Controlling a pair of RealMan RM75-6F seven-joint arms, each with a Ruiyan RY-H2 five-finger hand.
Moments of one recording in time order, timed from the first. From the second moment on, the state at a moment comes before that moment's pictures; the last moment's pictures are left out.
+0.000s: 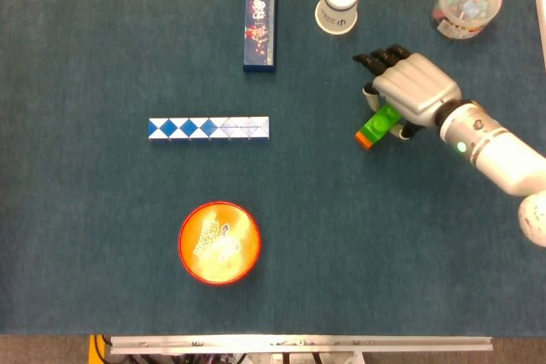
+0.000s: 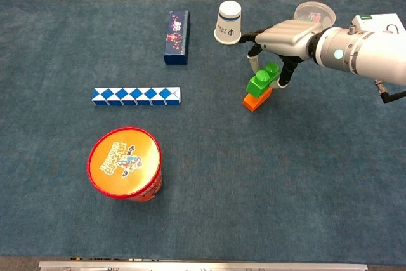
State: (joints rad) left arm -0.04 -1.01 -0.10 -1.69 1.41 1.56 0.05; right arm 1.01 -1.30 0.02 -1.63 -0.85 0.66 -0.49
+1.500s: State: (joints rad) left arm -0.03 -1.01 -0.10 -1.70 1.41 1.56 0.04; right arm 1.02 -1.33 -0.03 -1.55 -0.89 0.65 -0.41
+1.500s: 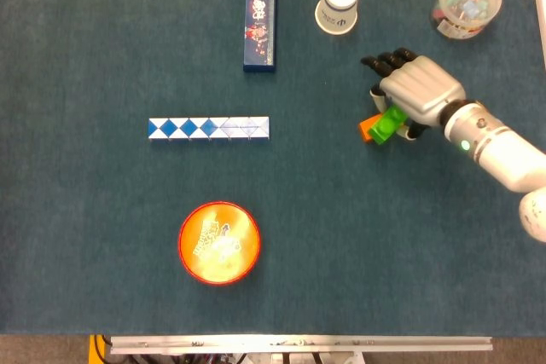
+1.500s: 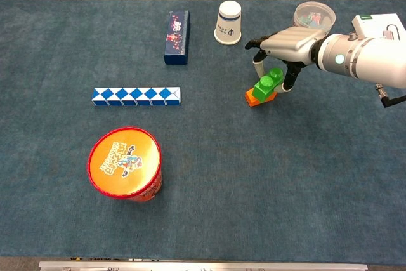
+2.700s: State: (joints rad) left arm -0.03 -1.01 -0.10 -1.70 1.41 1.56 0.05; right arm 0.96 -1.21 -0.03 -1.73 -0.99 0.77 -0.41
